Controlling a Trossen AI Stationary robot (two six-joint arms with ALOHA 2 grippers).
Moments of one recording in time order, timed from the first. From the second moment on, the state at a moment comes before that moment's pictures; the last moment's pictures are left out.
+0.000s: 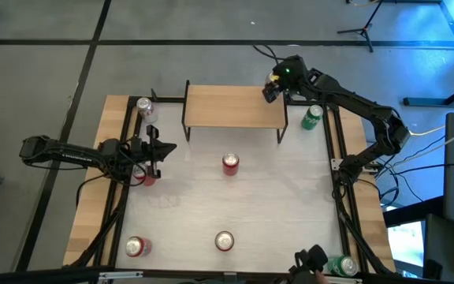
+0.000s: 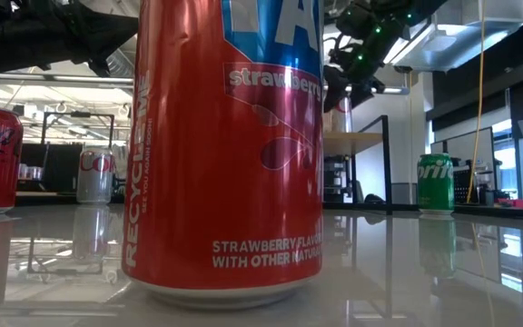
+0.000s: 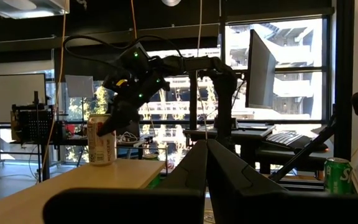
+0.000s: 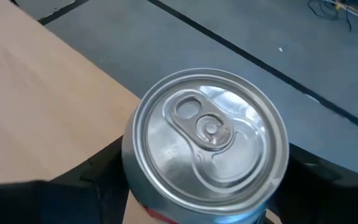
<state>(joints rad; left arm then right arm) 0.00 0.52 0.02 0.85 -0.19 0.06 -0.69 1.52 1.36 -0.54 0.22 0.06</state>
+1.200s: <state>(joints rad) 0.00 0.52 0.02 0.89 -0.20 0.06 -0.65 1.52 1.36 -0.57 0.41 0.37</state>
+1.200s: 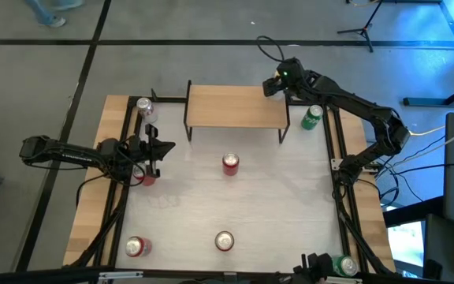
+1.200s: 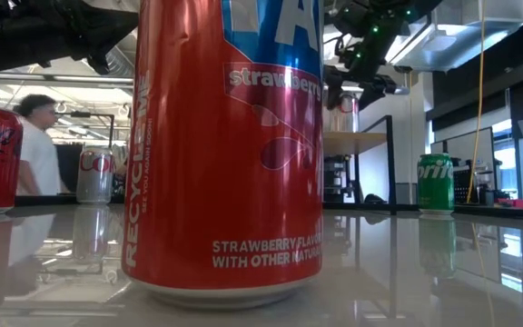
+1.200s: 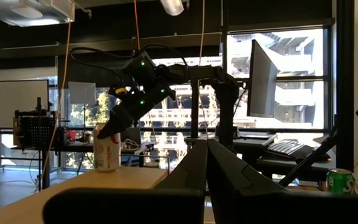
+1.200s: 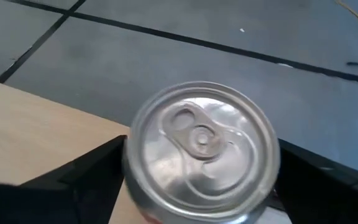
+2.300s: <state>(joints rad) 0.00 0.52 0.02 0.89 -0.17 0.06 -0.59 1.27 1.32 -0.89 0.52 0.05</state>
